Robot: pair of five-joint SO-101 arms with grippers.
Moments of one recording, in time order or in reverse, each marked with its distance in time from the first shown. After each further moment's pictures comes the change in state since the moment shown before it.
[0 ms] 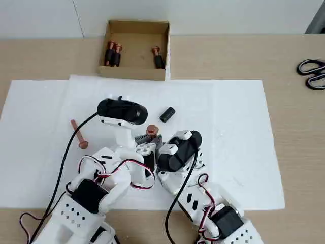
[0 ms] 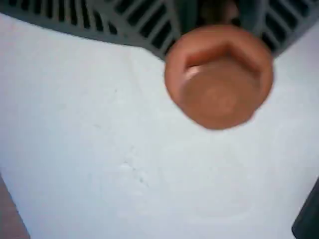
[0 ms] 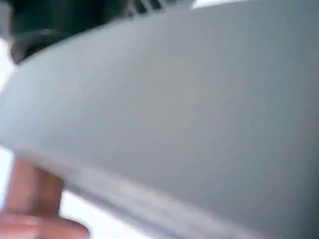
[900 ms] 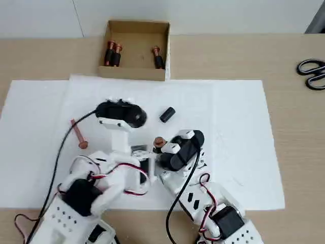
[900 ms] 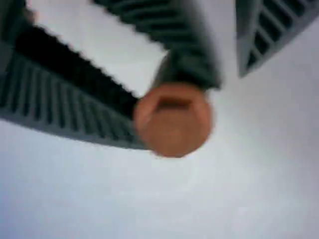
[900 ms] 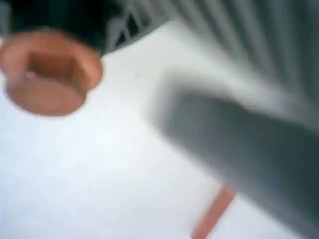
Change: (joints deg) left arm -0.2 0.1 -10.5 20.3 -1.8; right arm 0.7 -0.1 -0.1 0.0 -0.1
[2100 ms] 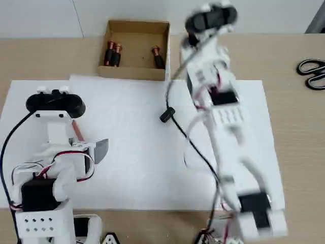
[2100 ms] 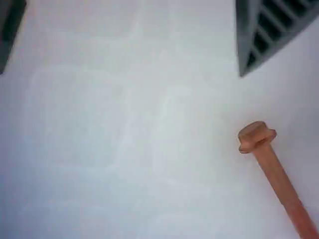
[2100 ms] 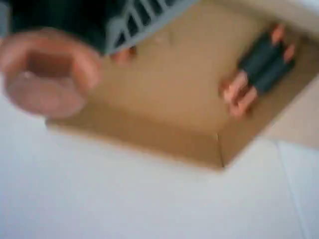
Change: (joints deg) left arm -37.5 -0.1 -9.4 14.6 -27.0; right arm 23.5 98.5 -81.2 -26.6 0.0
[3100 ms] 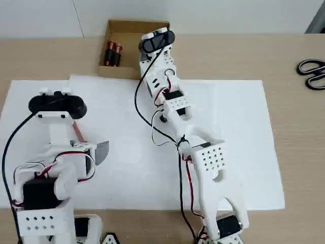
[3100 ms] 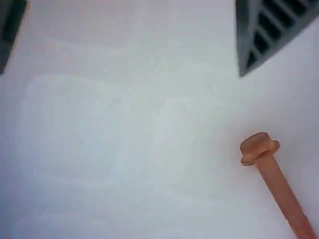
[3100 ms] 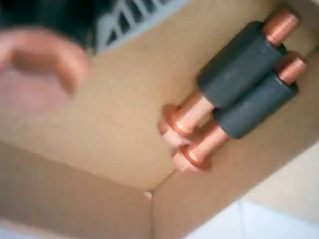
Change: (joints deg) left arm 0.0 0.0 1.7 -0.1 0.0; right arm -8.3 56.9 -39.6 -16.7 0.0
